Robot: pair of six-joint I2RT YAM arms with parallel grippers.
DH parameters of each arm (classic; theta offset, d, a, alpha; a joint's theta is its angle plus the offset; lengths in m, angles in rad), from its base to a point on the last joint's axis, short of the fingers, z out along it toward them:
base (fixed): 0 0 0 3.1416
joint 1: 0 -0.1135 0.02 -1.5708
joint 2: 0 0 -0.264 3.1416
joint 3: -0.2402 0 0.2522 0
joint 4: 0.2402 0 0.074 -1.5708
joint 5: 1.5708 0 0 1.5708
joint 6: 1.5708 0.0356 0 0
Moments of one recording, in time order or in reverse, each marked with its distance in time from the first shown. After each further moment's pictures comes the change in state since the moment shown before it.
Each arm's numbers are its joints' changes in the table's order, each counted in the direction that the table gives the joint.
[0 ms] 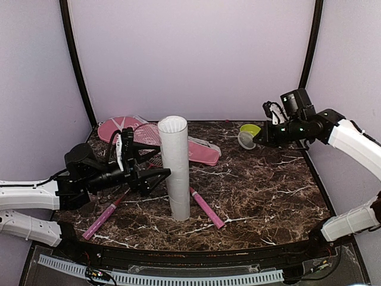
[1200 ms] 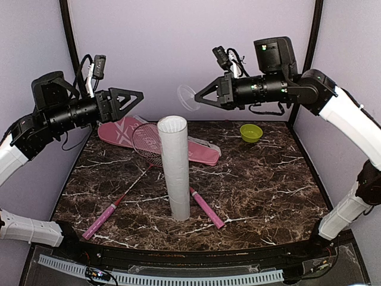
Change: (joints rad) left arm -0.239 0.005 -0.711 0.856 -0.043 -0.301; right arm -0.391 -0.252 -0.629 -0.039 -0.135 0.063
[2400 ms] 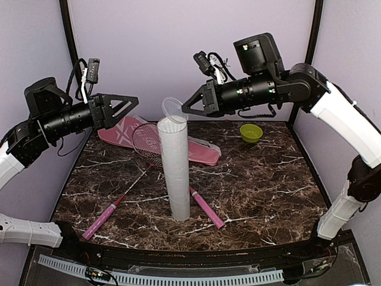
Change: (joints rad) left arm 0.000 0.060 0.058 -0.040 0.082 0.021; right arm -0.139 -0.119 -0.187 0.153 0.095 -0.048
